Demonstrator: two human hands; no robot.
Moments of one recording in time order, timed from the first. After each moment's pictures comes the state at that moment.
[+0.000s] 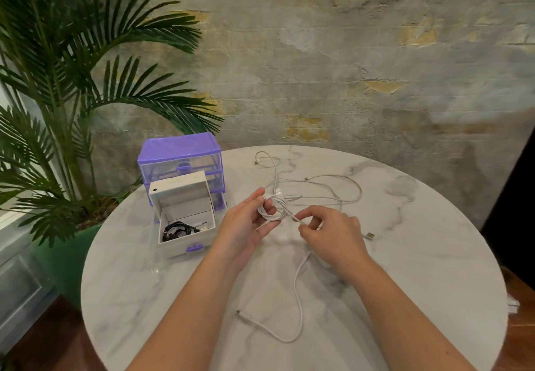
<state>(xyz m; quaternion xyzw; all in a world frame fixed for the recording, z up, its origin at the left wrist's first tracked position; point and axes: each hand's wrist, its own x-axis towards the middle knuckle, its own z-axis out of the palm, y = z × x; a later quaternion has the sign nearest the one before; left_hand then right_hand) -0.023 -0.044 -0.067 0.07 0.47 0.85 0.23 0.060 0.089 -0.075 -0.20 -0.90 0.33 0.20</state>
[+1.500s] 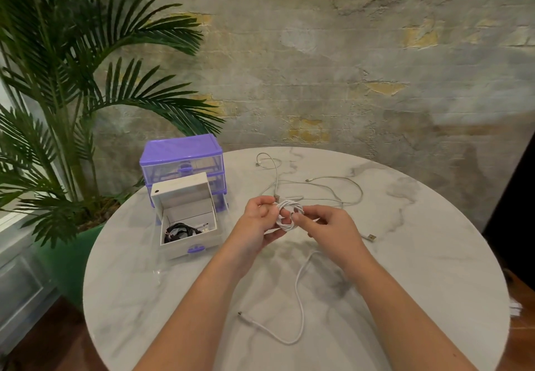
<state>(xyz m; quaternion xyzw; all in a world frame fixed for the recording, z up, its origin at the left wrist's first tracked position) -0.019 -0.043 -0.076 0.21 0.58 0.76 0.22 0.056 0.094 -0.078 -0.13 -0.79 0.55 0.24</state>
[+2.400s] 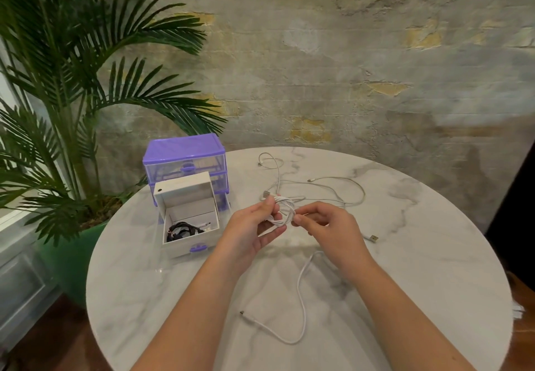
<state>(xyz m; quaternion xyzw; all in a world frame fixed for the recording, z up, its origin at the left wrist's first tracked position) -0.025 -0.050 -0.071 0.12 0.53 0.80 0.25 0.058 0.093 -0.079 -0.11 -0.81 0.53 0.25</state>
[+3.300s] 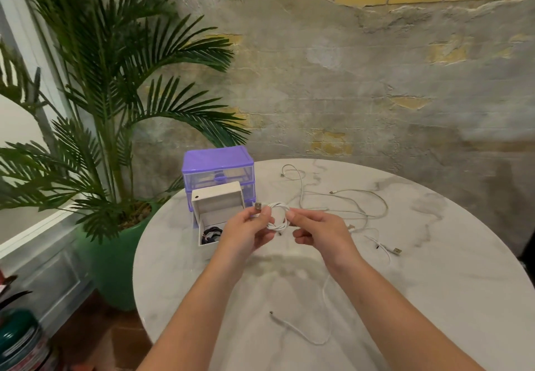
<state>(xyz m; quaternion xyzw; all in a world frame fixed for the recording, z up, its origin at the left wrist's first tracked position) -0.022 -0.100 -0.057 0.10 0.61 0.78 0.13 0.037 0.038 -0.054 -0.12 -0.64 0.74 0.17</state>
